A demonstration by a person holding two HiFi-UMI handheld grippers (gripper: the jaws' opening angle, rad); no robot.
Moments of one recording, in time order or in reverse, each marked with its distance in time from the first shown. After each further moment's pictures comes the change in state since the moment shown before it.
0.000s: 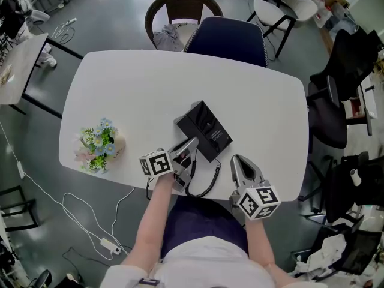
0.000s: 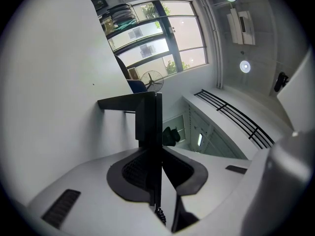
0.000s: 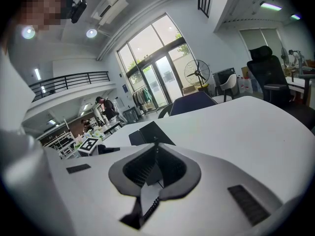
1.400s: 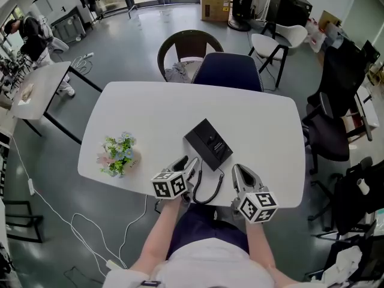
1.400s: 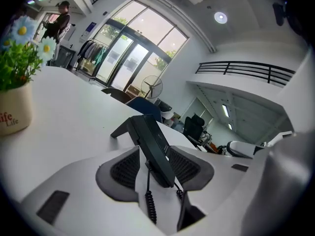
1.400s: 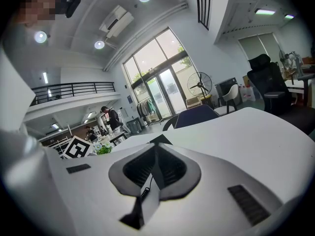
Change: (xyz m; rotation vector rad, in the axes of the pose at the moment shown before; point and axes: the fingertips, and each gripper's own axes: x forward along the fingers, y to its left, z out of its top) left arm -0.051 -0.029 0.000 0.456 -0.024 0.362; right arm -0.031 0.024 0.021 -0.012 -0.147 0.046
